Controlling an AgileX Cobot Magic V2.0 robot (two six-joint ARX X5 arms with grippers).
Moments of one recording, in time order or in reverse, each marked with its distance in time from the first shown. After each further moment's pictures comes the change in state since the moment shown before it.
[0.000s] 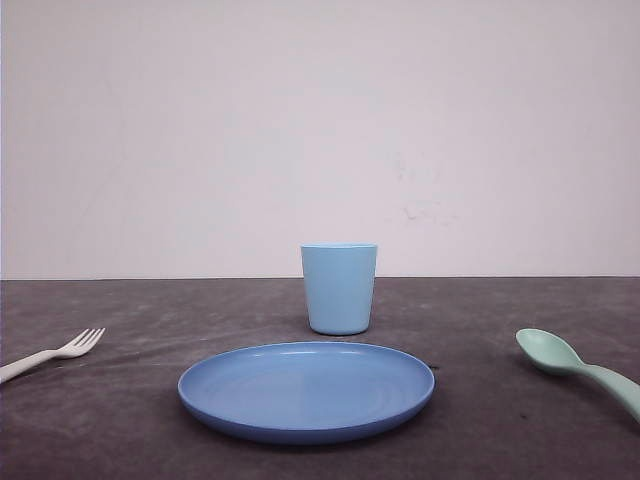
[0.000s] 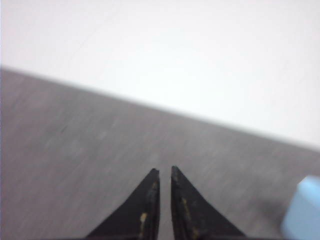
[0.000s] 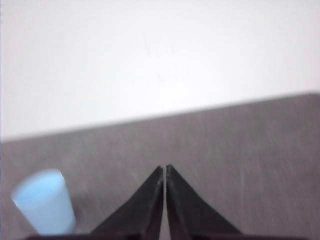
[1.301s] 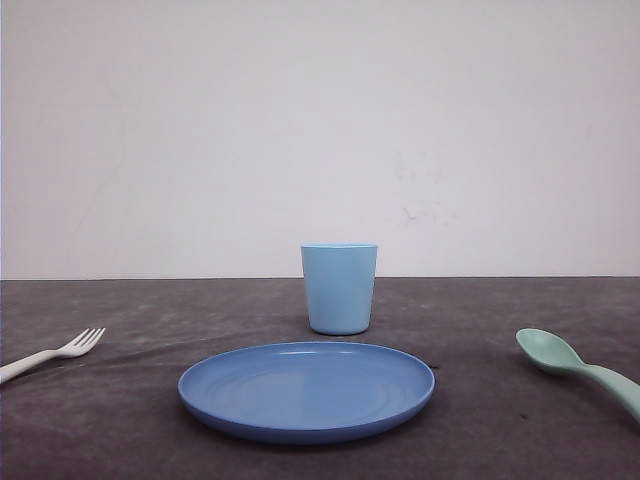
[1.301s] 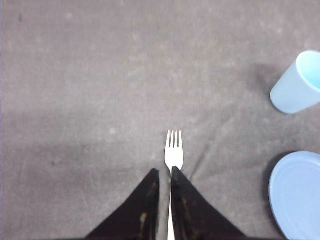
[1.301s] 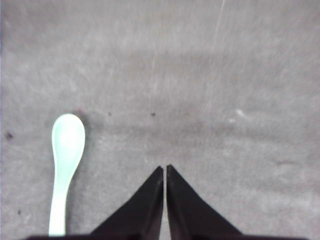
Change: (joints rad) left arm -0.004 0.793 0.747 -0.748 0.139 0.248; right arm 0.000 0.937 0.639 -0.720 0.030 -0.200
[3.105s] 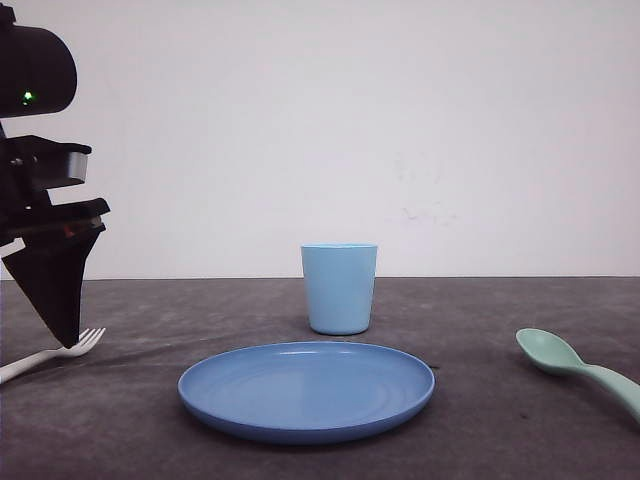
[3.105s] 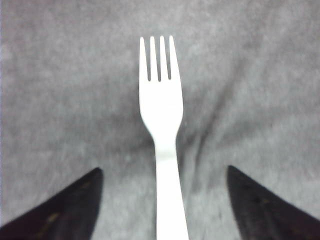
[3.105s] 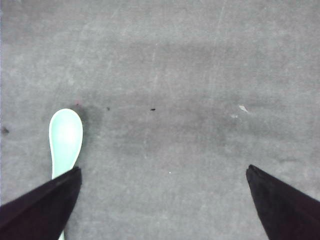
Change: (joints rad) left arm -0.238 0.656 0.000 0.161 -0.136 -0.028; right arm 0.000 0.007 0.000 -0.003 -0.003 -0.006
